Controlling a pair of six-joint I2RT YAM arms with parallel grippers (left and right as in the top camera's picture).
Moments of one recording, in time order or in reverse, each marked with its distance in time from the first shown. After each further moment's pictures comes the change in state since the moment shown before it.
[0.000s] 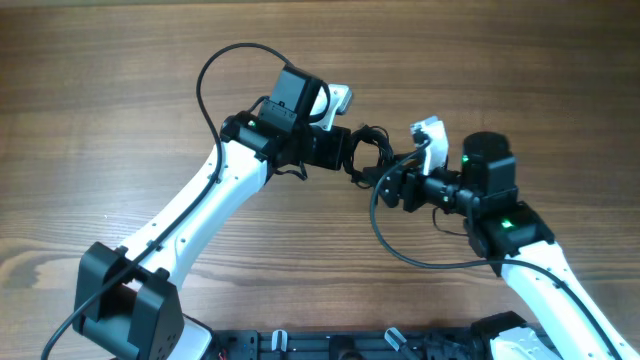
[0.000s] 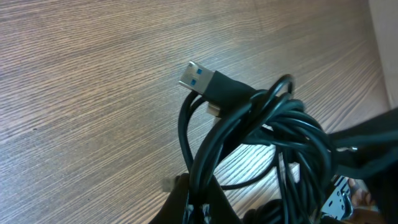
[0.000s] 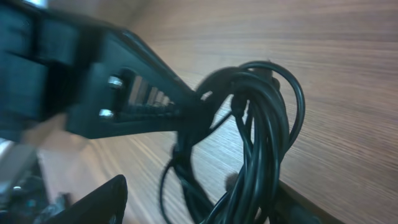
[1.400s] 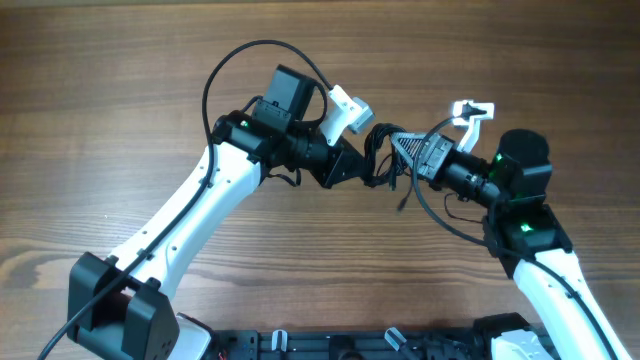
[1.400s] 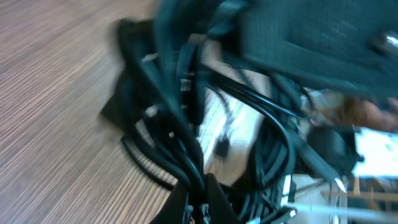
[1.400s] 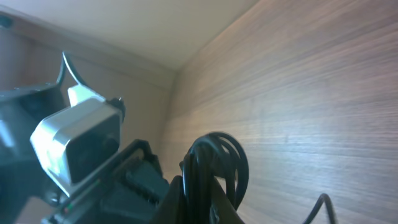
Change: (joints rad) left arm 0.009 -0.031 0.010 -0.087 0.374 0.408; right arm -0.132 -0.049 -0.003 0.217 -0.113 0.644
